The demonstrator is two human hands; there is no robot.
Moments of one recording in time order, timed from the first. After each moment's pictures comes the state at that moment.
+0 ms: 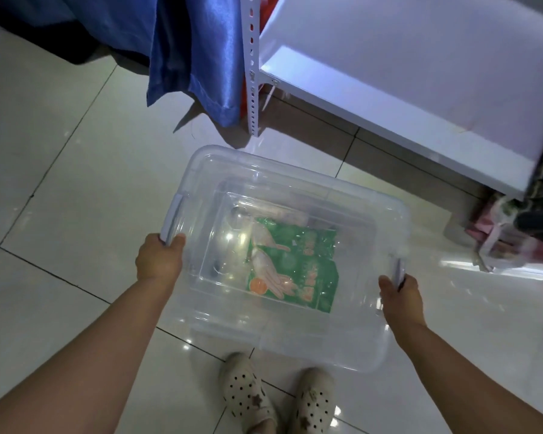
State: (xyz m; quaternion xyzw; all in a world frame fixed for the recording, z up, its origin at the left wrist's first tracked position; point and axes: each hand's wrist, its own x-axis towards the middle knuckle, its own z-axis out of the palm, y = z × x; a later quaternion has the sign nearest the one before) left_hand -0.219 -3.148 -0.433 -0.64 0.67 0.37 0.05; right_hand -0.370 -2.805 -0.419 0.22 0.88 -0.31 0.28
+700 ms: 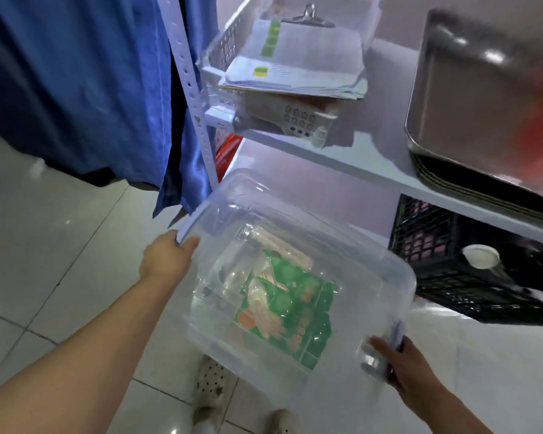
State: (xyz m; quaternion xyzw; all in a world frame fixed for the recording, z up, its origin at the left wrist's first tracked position) left_hand -0.347 -3.126 -0.133 -0.48 0.81 0.32 0.05; right_hand -0.396 -2.711 -0.138 0.30 0.67 -0.57 0.36
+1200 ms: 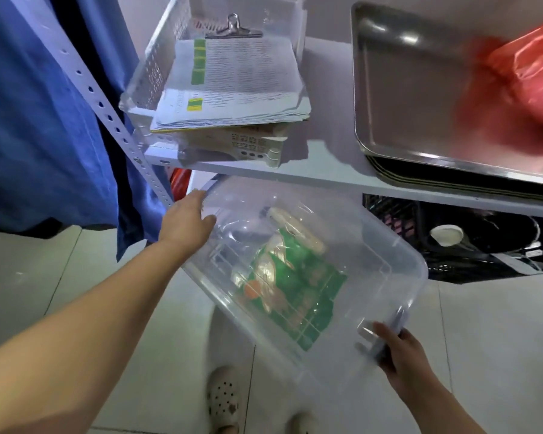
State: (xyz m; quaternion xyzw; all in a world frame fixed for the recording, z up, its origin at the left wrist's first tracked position) left_hand -0.498 -3.128 -0.102 -0.22 0.93 0.29 0.07; right_hand -0.405 -2.739 -0.127 0.42 0.58 -0.67 0.21
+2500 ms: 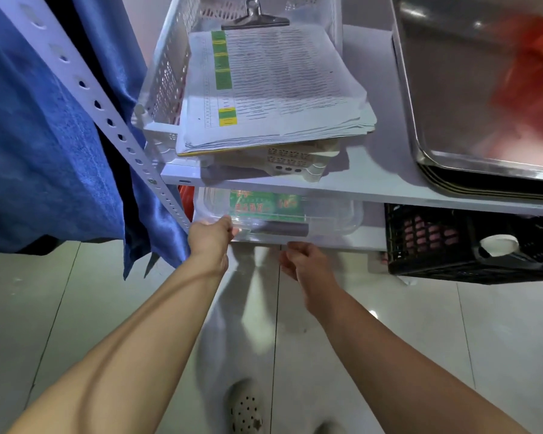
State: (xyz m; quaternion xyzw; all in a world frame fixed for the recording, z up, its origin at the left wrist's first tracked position) left_hand -0.544 -3.140 -0.139 -0.51 0.47 0.72 -0.03; right_hand -0.522 -2.987 -0.136 0.30 0.63 -0.67 0.25
